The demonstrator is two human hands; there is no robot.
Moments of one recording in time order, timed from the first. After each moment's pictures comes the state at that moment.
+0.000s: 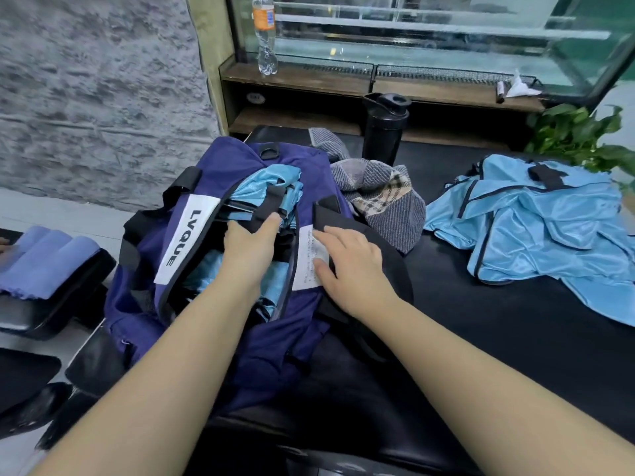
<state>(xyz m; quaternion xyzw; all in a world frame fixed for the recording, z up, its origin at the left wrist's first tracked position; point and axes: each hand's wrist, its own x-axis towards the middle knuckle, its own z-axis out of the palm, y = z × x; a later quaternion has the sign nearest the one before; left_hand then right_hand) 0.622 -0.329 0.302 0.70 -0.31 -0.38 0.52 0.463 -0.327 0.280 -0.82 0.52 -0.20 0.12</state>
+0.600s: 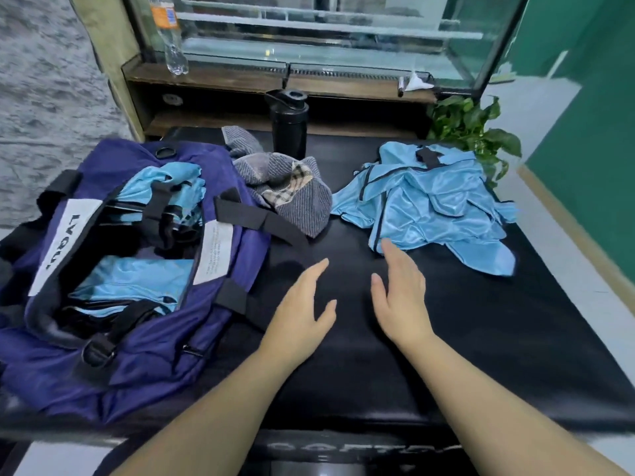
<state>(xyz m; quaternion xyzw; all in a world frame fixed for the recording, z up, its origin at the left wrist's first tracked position) 0.455 -0.254 0.236 0.50 -0.72 -0.29 0.38 0.275 -0.267 0.236 -0.69 0.63 -0.35 0.08</state>
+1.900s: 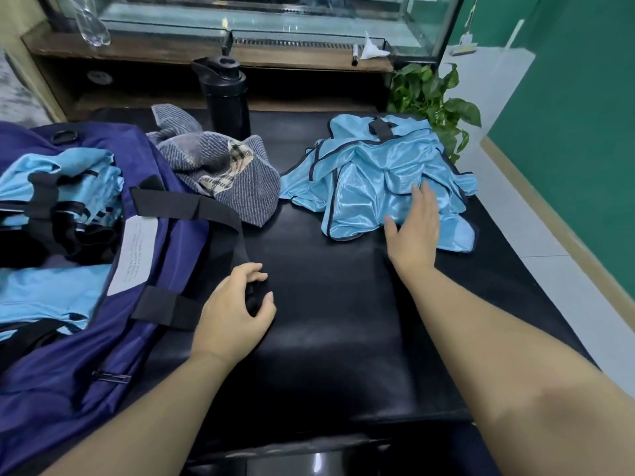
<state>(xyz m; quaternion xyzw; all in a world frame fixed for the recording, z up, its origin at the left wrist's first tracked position) 0.455 -0.267 0.216 0.61 -0.68 -0.24 0.33 0.176 -0.344 0.229 -0.53 0.78 -0.33 0.02</state>
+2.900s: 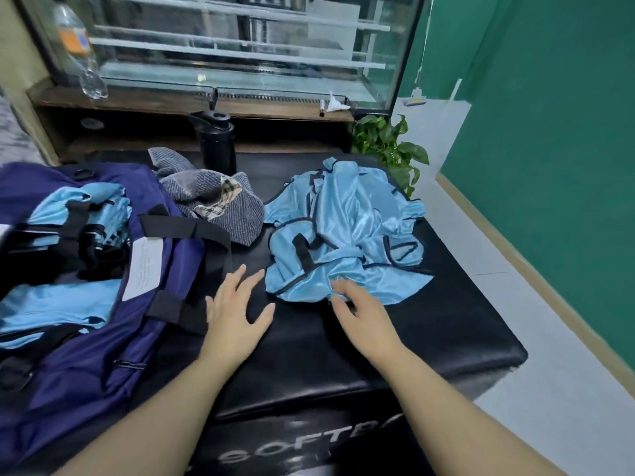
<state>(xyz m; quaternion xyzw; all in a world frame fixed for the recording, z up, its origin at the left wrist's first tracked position) 0.450 -0.246 0.229 0.58 -0.71 -0.25 0.30 0.239 -0.195 0.262 -0.62 0.63 -0.37 0.27</state>
